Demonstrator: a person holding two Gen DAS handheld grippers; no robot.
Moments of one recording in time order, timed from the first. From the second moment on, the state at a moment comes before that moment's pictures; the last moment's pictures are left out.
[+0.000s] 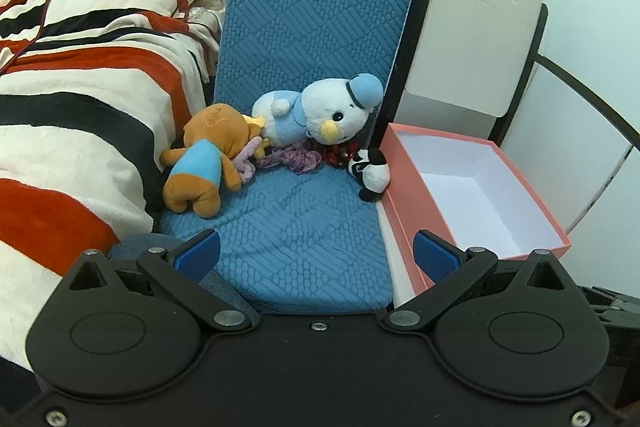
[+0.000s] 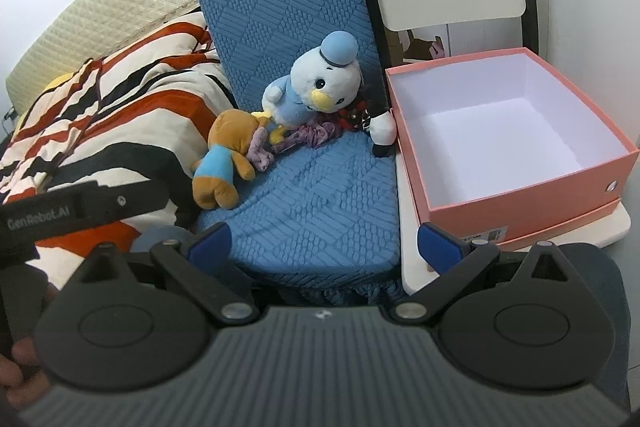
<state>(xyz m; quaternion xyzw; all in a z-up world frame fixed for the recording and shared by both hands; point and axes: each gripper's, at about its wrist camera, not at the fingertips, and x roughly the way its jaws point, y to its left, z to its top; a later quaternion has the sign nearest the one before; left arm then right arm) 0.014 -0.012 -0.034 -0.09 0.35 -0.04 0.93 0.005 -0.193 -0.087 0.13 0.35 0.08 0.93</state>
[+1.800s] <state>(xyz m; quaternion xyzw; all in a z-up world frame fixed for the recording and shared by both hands) 0.160 -0.004 -0.135 -0.10 0.38 0.00 0.92 0.110 -0.170 -0.155 0.04 0.30 0.11 0.95</state>
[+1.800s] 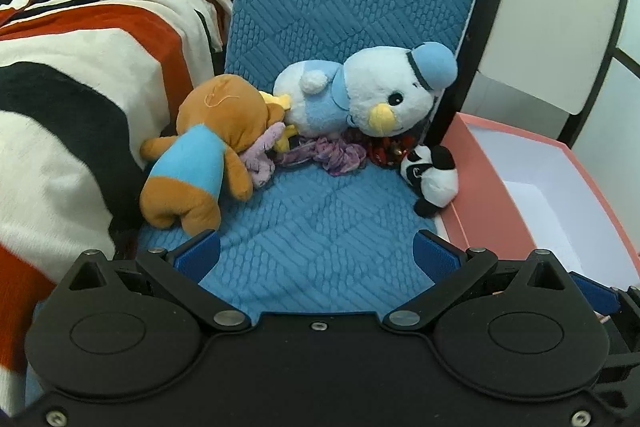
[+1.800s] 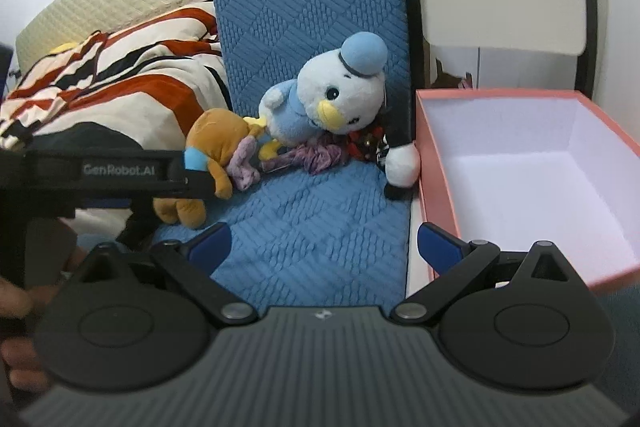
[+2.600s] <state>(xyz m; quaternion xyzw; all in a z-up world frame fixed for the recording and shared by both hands) 0.305 0.028 -0.196 -0.08 0.42 0.01 0.90 0.232 -0.136 -0.202 -0.09 0.29 0.07 0.95</state>
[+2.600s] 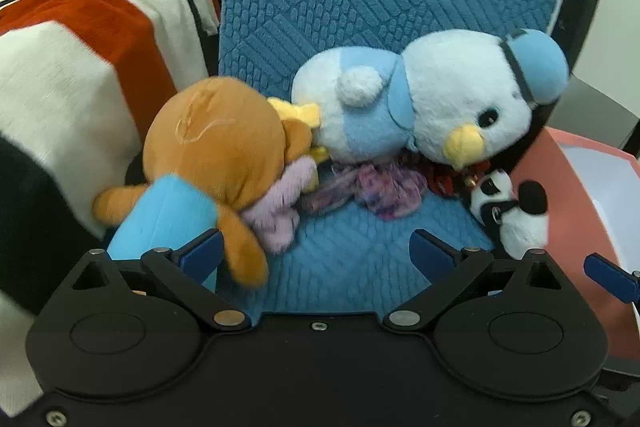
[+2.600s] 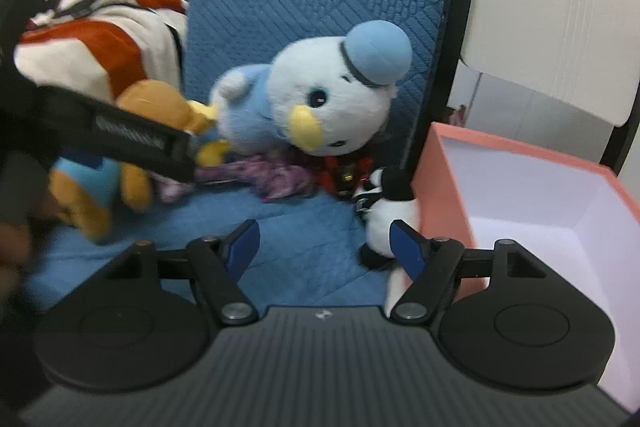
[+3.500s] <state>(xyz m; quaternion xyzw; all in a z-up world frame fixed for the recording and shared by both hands) 0.364 0.033 -0.221 -0.04 0.43 0.04 0.90 0.329 -0.128 -0.230 -0.19 0.32 0.01 0.93</state>
